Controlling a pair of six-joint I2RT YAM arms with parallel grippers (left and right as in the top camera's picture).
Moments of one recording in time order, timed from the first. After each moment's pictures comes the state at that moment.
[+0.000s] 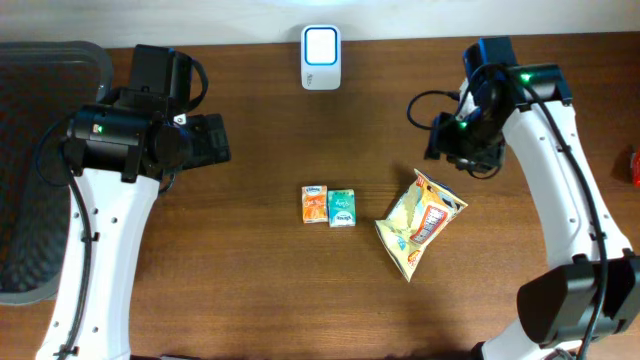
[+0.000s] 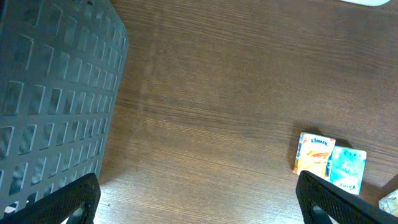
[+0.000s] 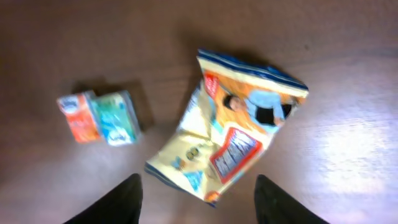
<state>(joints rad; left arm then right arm) -0.18 1.55 1.83 -1.41 -0.22 -0.34 0.08 1.78 1.76 -1.43 -0.17 0.31</state>
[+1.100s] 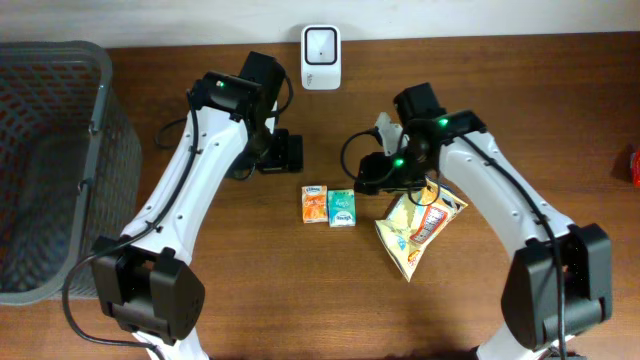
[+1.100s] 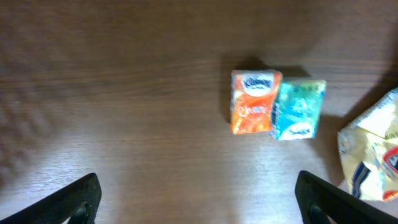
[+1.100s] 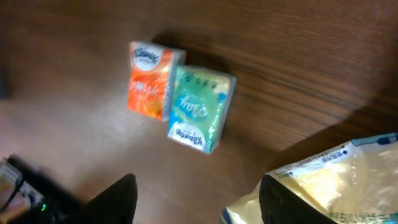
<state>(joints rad) -0.35 1.90 1.83 -1.39 0.05 -0.36 0.30 1.80 1.41 -0.96 -0.42 0.18</state>
